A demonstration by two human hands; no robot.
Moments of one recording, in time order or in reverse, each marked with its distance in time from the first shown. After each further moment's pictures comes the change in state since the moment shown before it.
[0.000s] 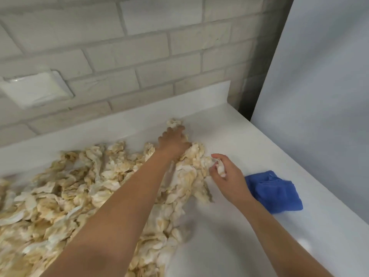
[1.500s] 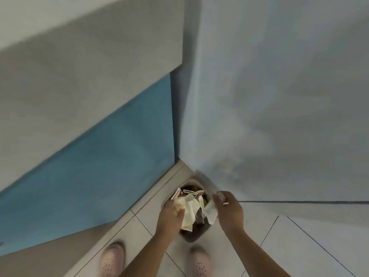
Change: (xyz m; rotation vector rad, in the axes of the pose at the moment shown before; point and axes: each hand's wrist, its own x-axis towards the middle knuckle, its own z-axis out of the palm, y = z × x) left_hand -0.403 0.160 0.577 -0.427 -0.600 -0.198; right_hand -0.395 0.484 -0.133 0.004 0.367 0.929
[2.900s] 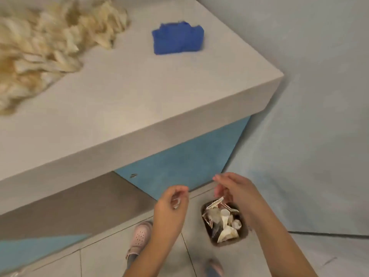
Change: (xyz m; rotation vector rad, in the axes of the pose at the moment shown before) left_hand -0.177 0.033 -0.135 -0.586 0.599 0.210; right_hand -0.124 -0.177 -0.031 0.168 -0.714 -0.187
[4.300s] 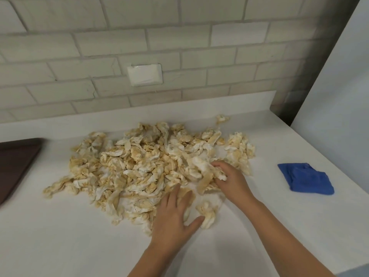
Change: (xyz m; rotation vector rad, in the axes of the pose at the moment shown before) left_hand 0.170 0.141 -0.369 0.818 0.160 0.537; right_hand 0.045 -0.311 0.350 -0.658 -0.031 -0.818
